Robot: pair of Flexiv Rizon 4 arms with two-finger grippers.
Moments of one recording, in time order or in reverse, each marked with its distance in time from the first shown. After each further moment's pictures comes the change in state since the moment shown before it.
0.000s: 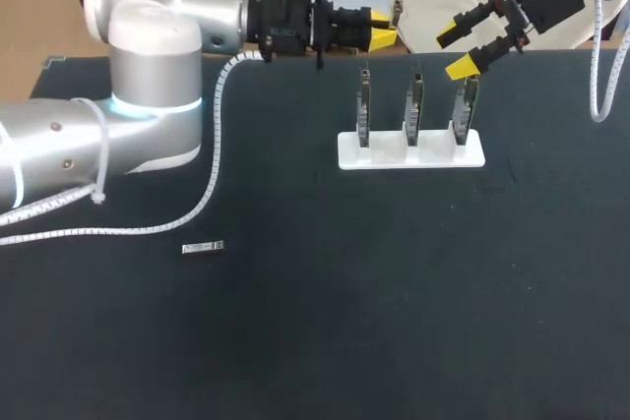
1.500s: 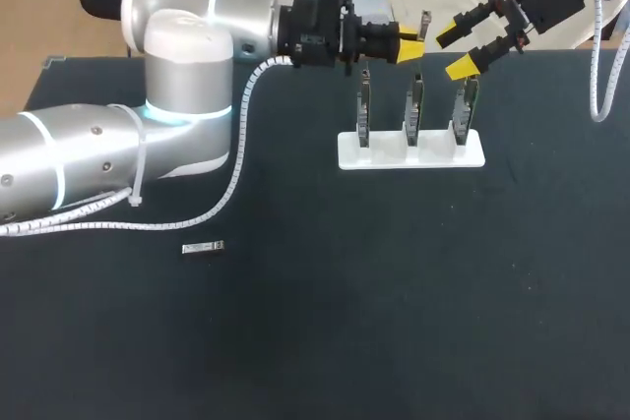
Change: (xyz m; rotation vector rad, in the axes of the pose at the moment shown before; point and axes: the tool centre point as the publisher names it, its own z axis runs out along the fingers) left arm 0.008 -0.007 0.039 0.041 -0.029 -0.146; right arm 0.000 0.000 0.000 0.000 0.000 0.000
